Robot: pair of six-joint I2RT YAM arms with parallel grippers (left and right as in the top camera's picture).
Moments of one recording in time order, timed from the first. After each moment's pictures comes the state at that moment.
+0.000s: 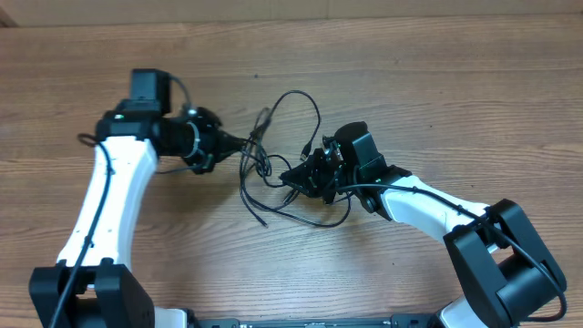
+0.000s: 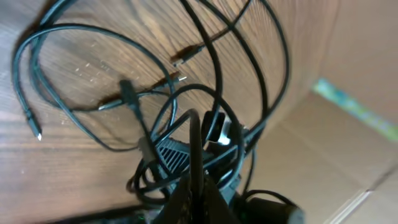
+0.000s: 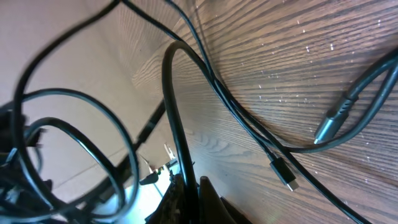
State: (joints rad) left arm 0.03 1.59 1.28 -0.94 0.75 -1.00; right arm 0.52 1.73 0.82 0.17 -0.72 1.38
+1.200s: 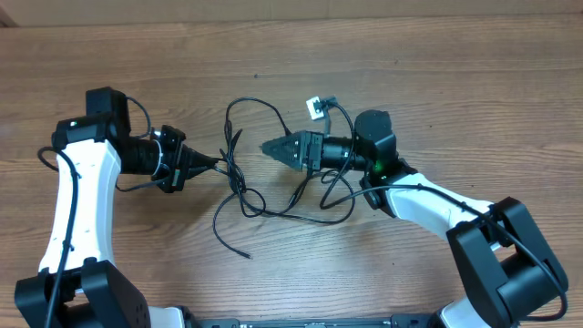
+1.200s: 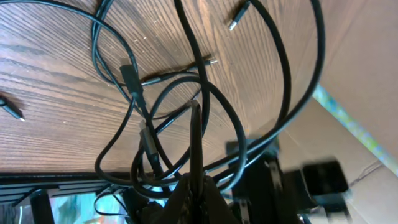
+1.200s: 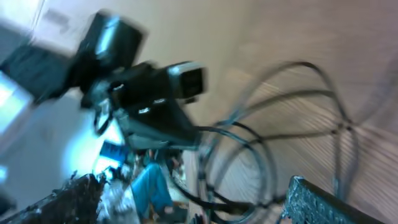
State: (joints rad) left arm 0.20 1.58 1.29 -1.22 0.82 -0.86; right arm 0.49 1.74 0.82 0.81 -0.93 0.96
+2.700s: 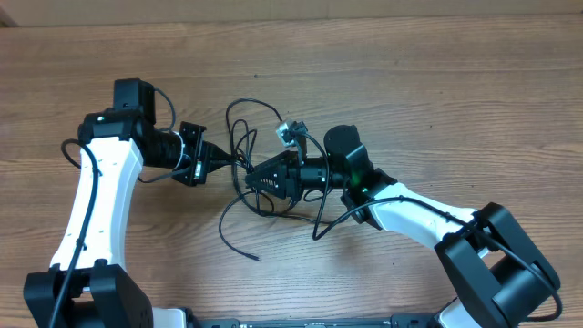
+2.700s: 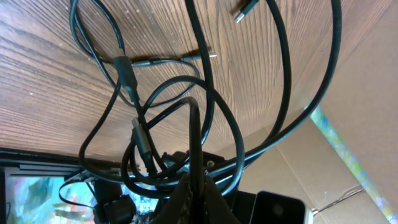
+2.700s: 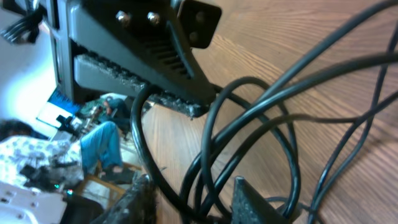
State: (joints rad) left arm 0.07 1.58 1.29 -1.13 0.80 -1.17; right arm 0.63 1.74 0.82 0.62 -0.84 0.57
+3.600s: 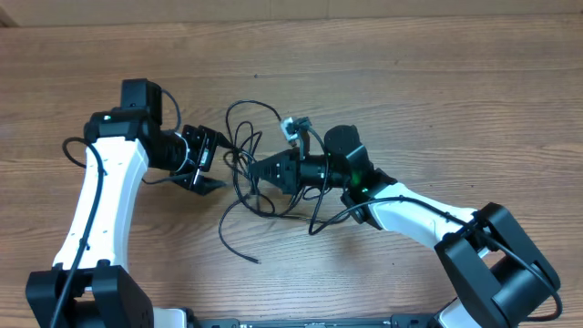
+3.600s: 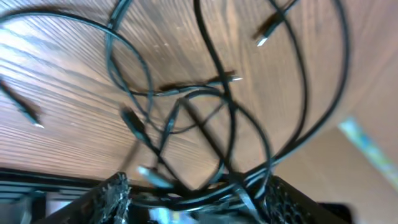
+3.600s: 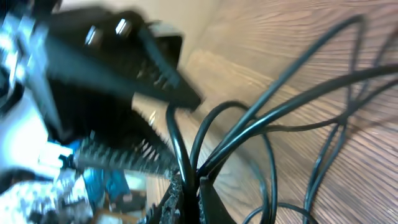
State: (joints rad) left arm 0.04 1.58 1.29 -1.16 0.64 -1.07; right arm 0.62 1.74 0.82 0.62 -0.74 0.75
